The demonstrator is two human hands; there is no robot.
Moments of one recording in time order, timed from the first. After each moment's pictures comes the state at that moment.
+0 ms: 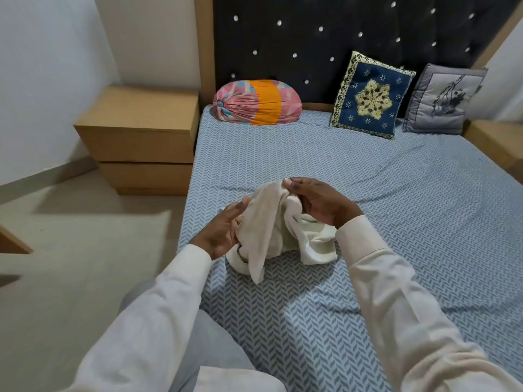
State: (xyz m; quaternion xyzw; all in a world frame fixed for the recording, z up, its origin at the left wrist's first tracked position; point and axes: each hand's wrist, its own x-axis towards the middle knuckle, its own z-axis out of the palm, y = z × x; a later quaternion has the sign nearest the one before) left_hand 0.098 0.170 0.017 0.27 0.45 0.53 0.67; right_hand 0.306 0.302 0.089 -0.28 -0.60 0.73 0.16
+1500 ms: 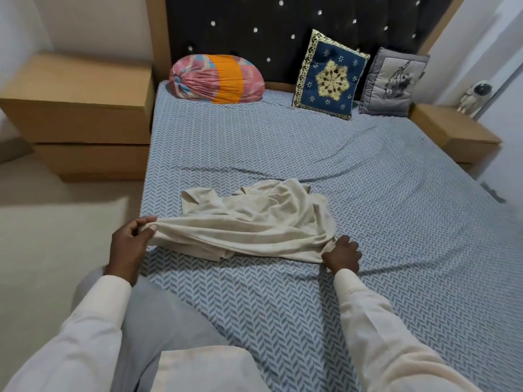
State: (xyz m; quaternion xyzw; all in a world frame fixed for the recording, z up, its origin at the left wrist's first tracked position) left_hand 0.036 0.085 -0.075 0.26 0.67 0.60 0.34; right_hand 0.493 0.244 -0.095 -0.82 -0.55 0.16 0.05
